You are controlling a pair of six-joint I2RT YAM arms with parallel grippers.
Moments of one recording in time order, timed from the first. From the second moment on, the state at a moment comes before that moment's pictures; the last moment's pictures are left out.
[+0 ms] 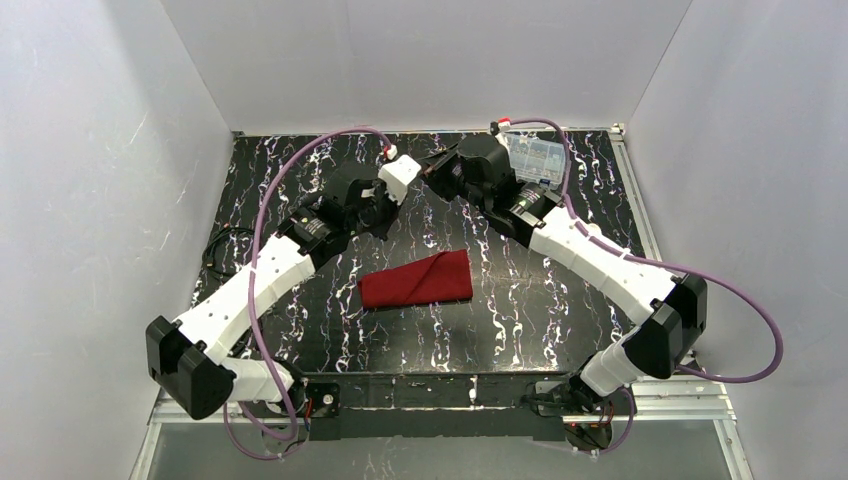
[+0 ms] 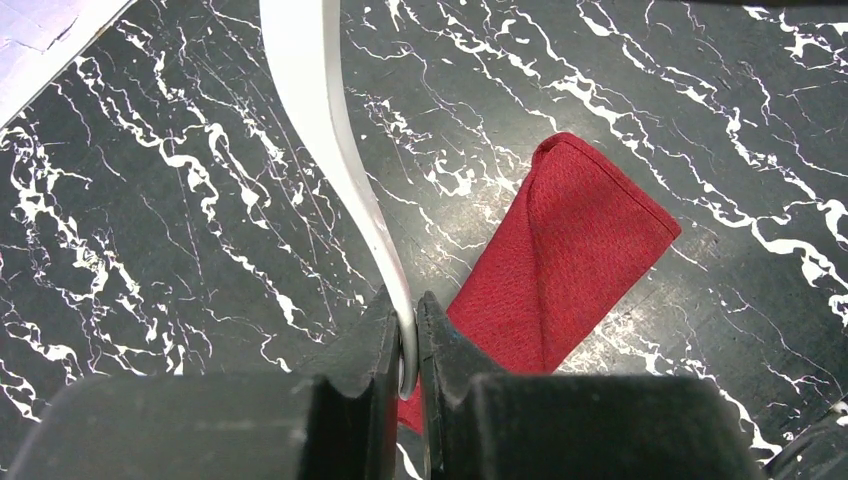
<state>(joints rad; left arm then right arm) -0.66 1.29 1.22 -0.51 0.00 0.17 0.83 1.51 1.48 -0.29 0.25 1.34</state>
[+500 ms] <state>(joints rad) -0.48 1.17 1.19 -0.61 0.55 -0.02 0.67 1.42 1.46 -0.25 -0.36 0.88</state>
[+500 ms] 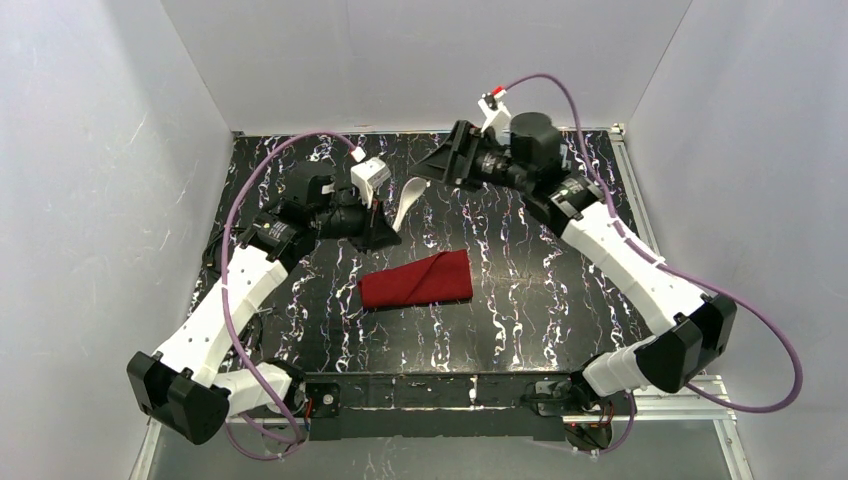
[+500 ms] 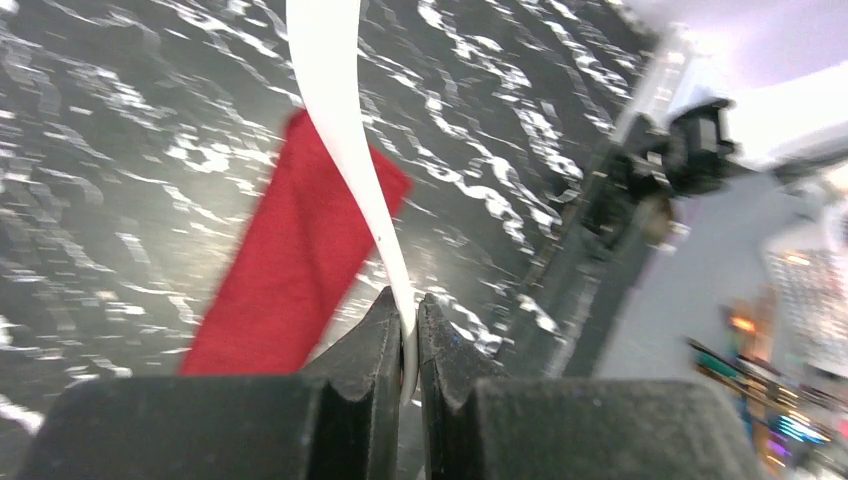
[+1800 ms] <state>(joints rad) -0.41 1.17 1.16 -0.88 1.14 -0.10 0.68 1.53 1.59 -0.63 -0.92 0.07</state>
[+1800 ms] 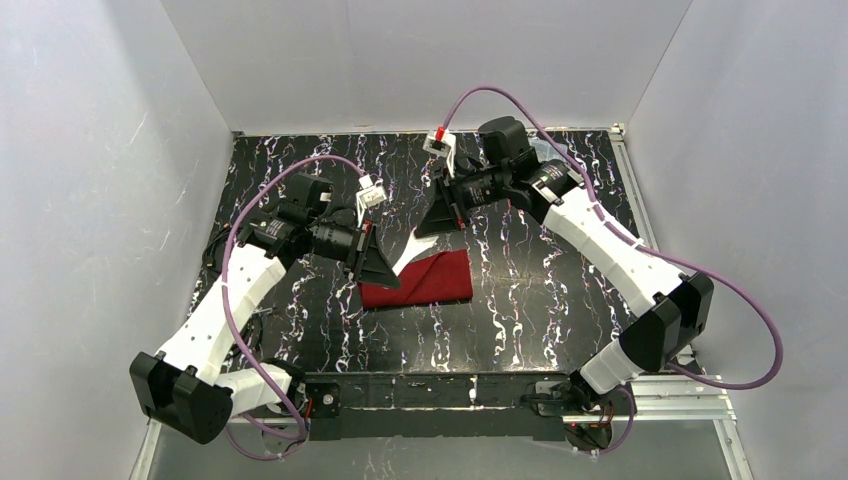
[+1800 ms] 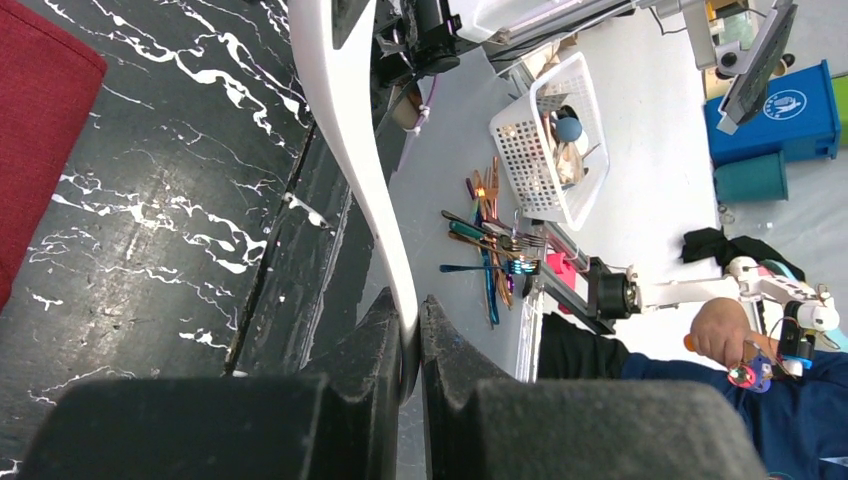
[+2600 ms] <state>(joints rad) -0.40 1.30 1.13 -1.05 0.47 0.37 0.63 1.44 1.10 -0.67 -0.23 0.31</state>
